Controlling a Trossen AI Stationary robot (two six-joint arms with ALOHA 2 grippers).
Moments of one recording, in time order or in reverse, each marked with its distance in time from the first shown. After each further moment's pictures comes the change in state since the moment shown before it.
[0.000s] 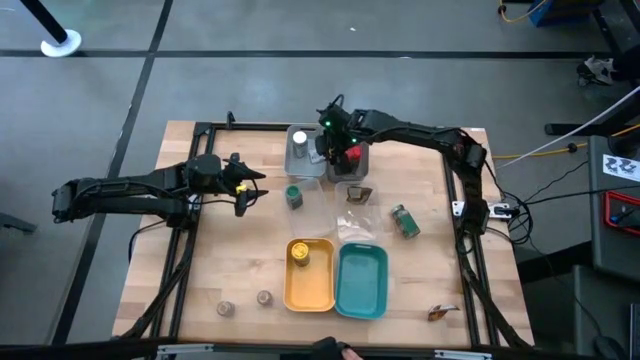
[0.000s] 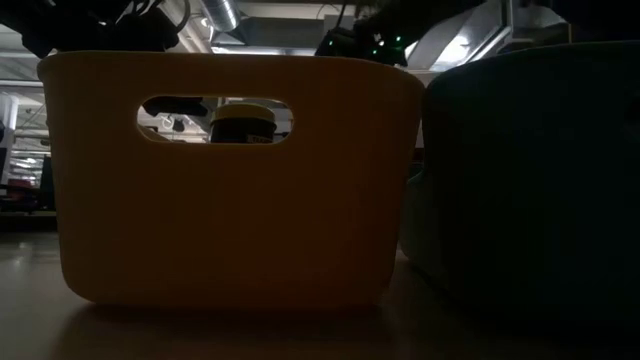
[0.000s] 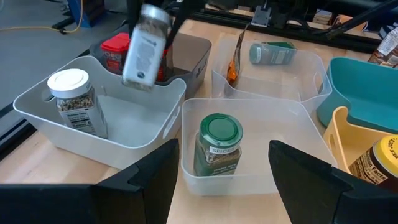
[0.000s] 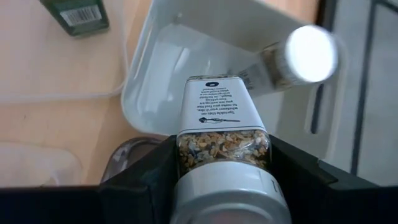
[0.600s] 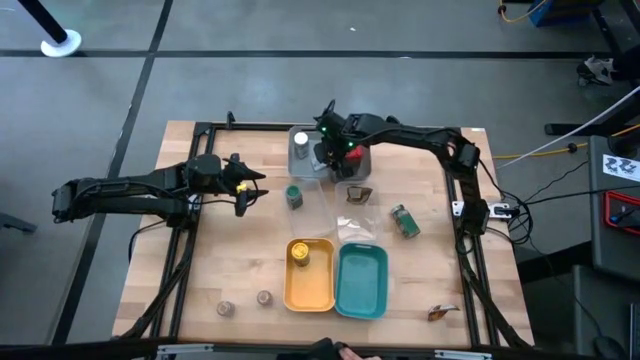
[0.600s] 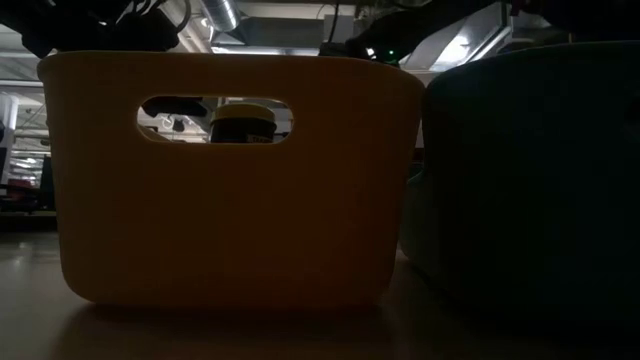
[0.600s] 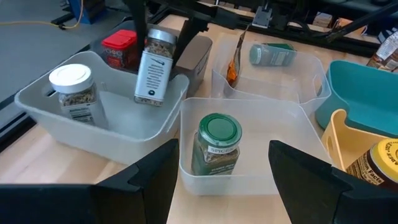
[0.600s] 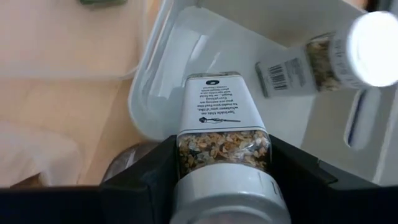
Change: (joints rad) left arm 0.000 0.000 0.000 0.000 0.000 -0.025; right arm 0.001 0.059 0.000 -0.028 -0.018 -0.079
